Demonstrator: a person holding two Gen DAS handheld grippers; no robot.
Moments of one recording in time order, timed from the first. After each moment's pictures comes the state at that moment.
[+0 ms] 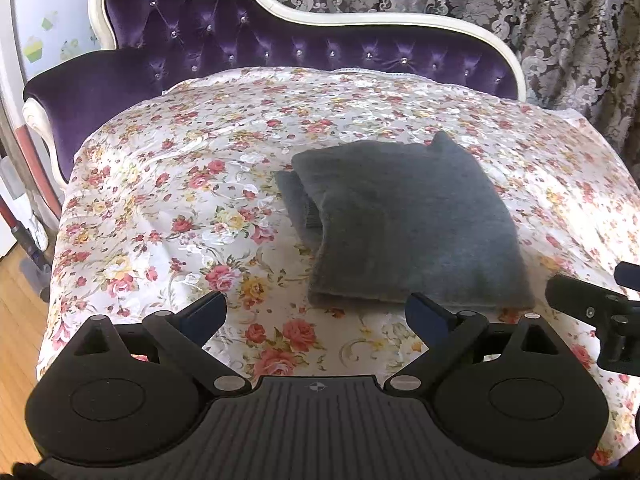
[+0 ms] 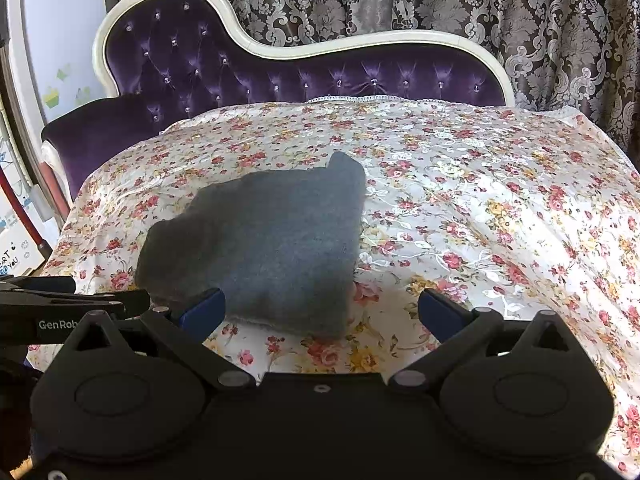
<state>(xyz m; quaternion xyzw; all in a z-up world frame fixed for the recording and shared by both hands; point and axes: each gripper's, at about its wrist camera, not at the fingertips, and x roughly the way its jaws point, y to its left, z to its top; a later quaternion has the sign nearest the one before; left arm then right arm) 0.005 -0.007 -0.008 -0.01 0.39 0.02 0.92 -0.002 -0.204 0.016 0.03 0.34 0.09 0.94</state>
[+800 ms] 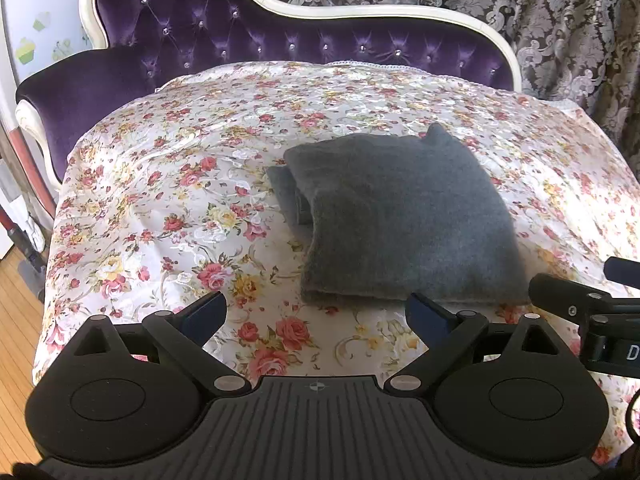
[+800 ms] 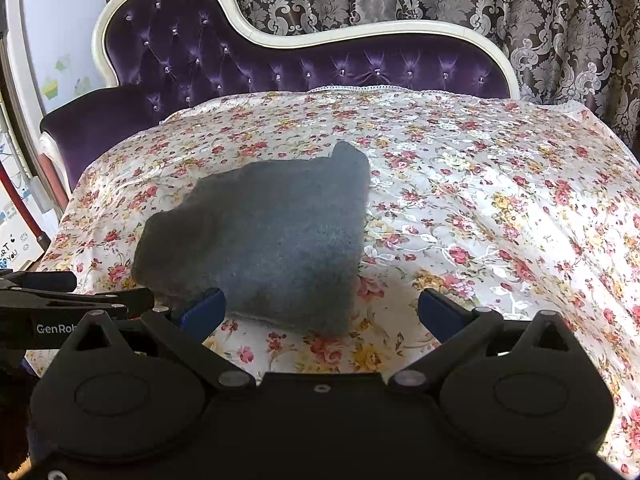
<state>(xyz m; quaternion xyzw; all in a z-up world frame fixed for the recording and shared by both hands) 0.008 -0.011 -0.010 0.00 0.40 0.01 0.92 0.005 -0.201 0.012 0.02 0.35 0.10 0.93</state>
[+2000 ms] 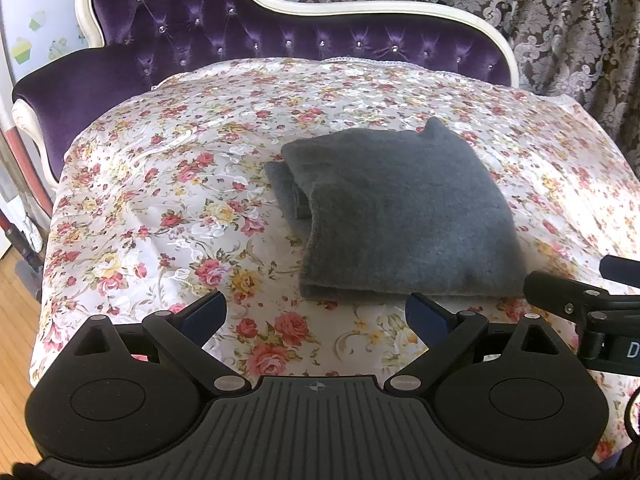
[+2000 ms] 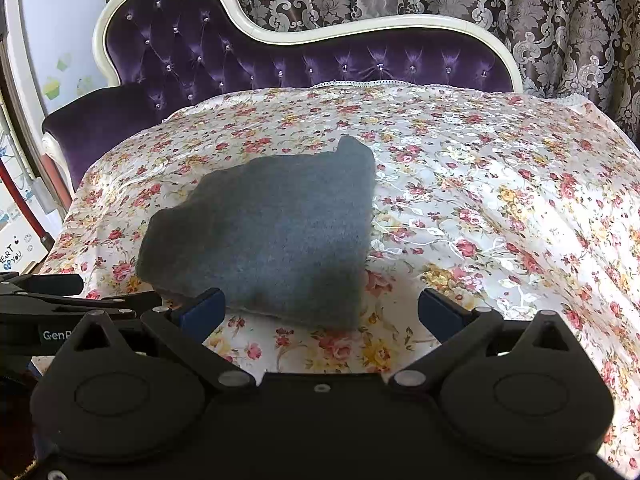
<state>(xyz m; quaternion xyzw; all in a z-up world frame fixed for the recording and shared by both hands) 0.007 -0.011 -0.013 0.00 0.40 0.00 0.92 0.006 -0.199 0.009 0.03 0.36 0.10 0.93</state>
